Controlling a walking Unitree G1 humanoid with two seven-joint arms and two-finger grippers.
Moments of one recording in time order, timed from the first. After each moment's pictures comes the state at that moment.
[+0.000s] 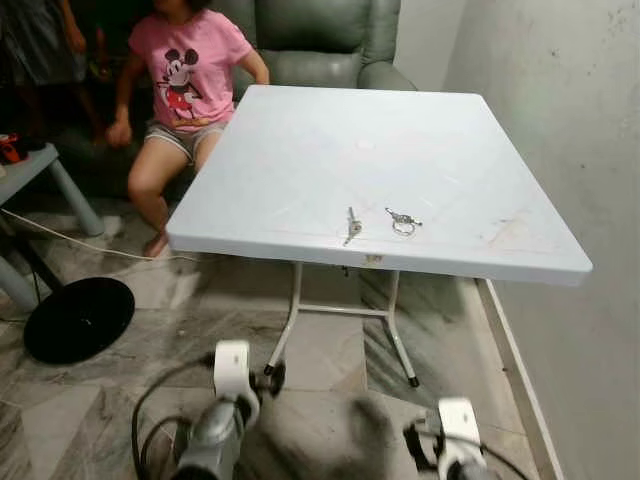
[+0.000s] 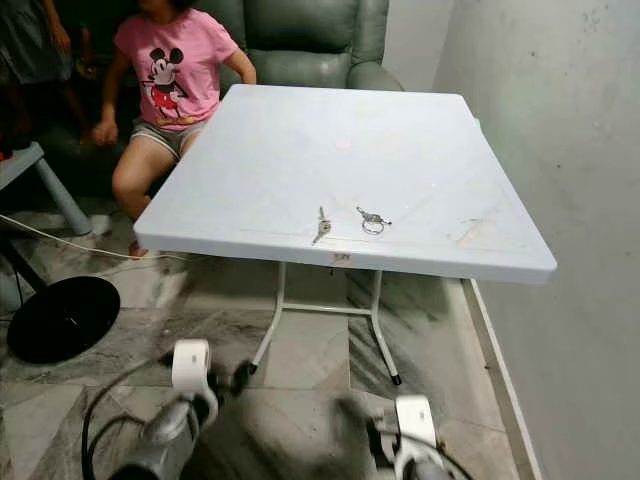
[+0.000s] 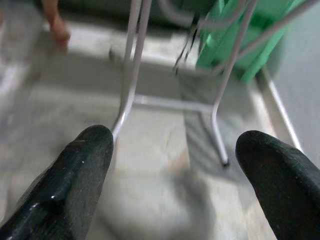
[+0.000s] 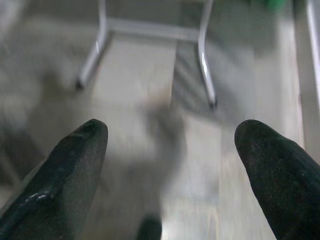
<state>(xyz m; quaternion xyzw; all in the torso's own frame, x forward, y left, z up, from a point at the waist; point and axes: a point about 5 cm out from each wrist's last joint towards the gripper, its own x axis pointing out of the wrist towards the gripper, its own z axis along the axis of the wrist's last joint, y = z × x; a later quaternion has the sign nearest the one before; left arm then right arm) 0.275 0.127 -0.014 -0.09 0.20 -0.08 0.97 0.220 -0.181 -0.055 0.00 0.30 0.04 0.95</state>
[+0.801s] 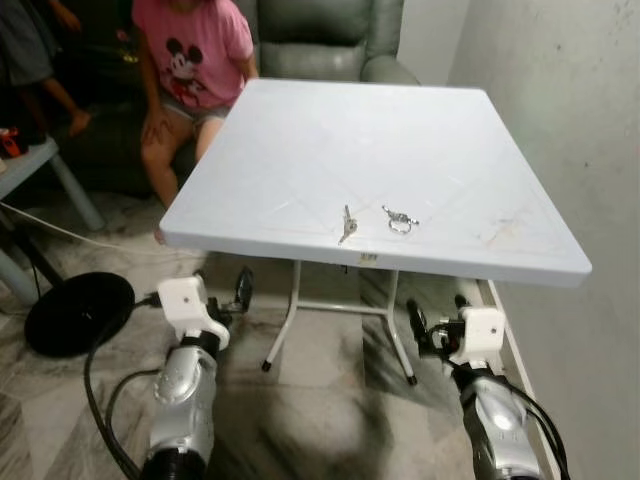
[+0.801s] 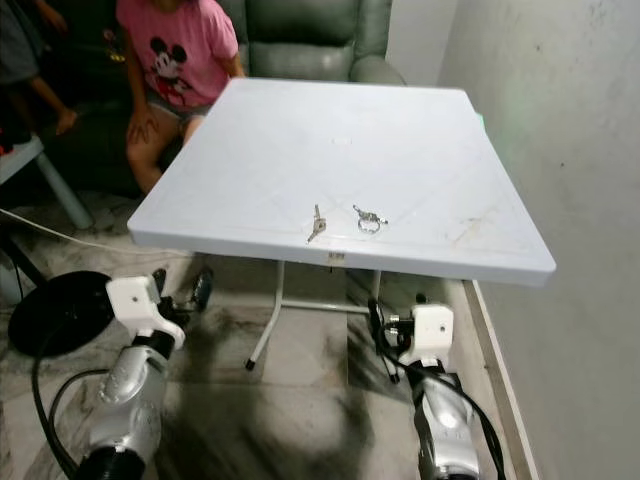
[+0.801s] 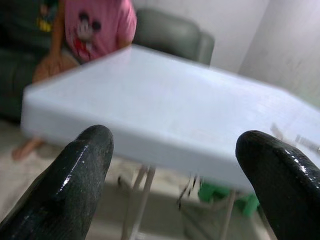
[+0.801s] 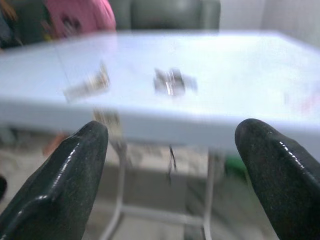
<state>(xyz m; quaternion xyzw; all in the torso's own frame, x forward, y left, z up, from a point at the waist) 0.302 0.167 0.094 -0.12 -0.06 -0.04 0.99 0.284 -0.174 0.067 0.02 -0.05 0.07 1.00</state>
